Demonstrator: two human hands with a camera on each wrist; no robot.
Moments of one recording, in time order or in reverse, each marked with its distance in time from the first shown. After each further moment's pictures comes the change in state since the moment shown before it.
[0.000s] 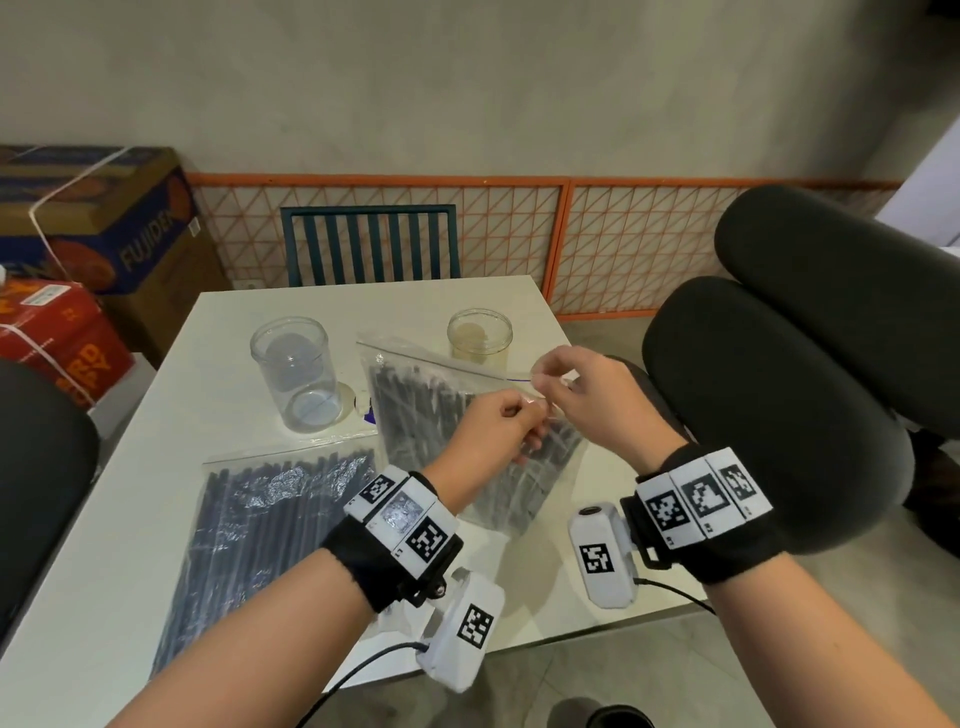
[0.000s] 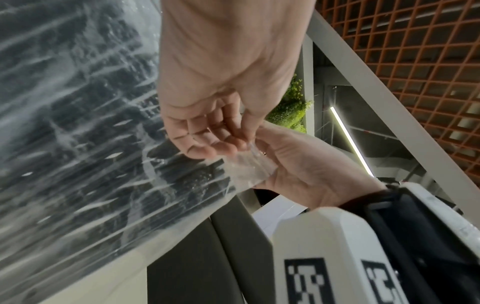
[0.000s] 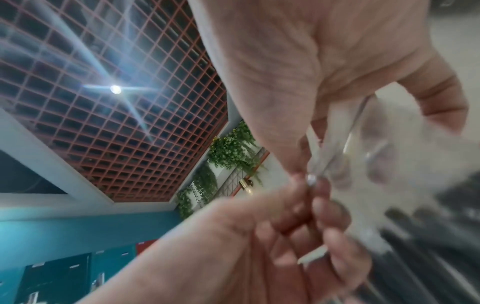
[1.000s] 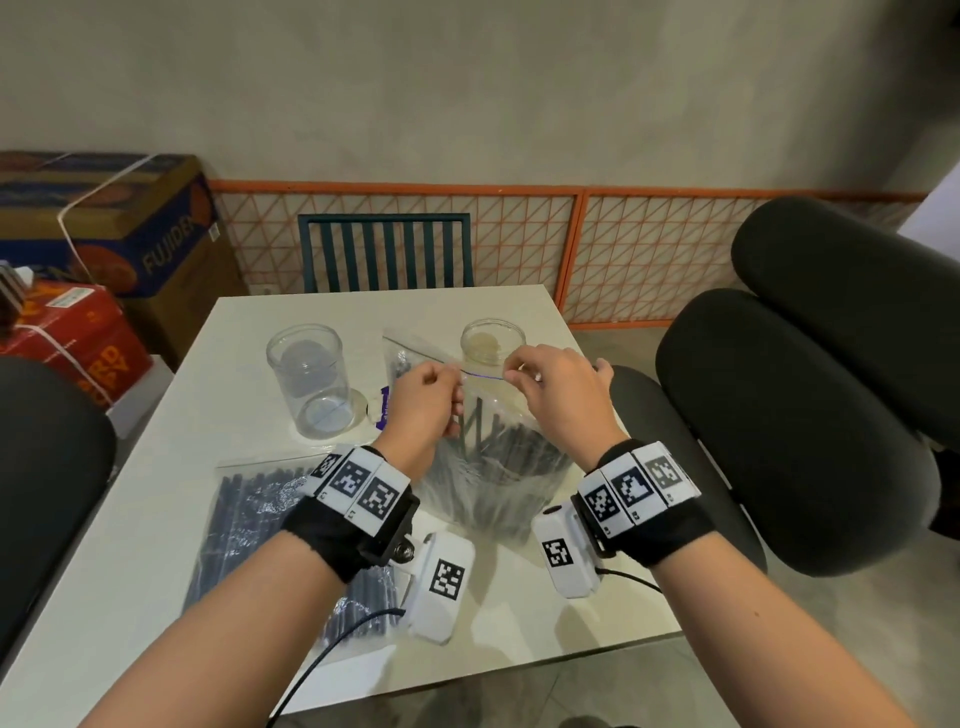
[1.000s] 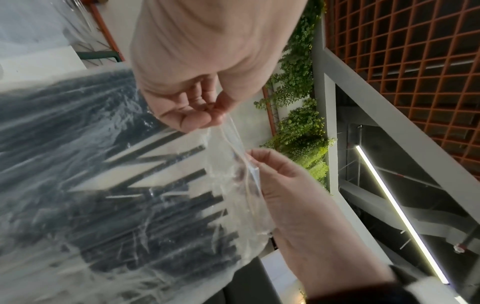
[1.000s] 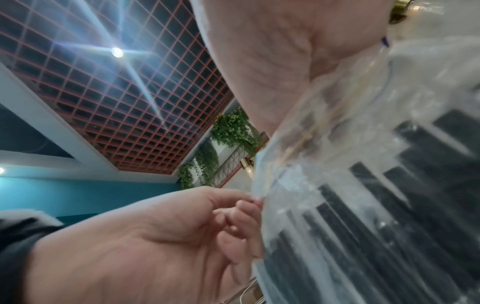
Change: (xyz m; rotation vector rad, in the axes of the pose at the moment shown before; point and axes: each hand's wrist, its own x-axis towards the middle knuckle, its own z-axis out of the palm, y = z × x) left_hand 0.018 0.005 -0.057 -0.175 0.411 -0.118; right_hand 0.028 -0.017 0.039 -0.222 0.121 -0.082
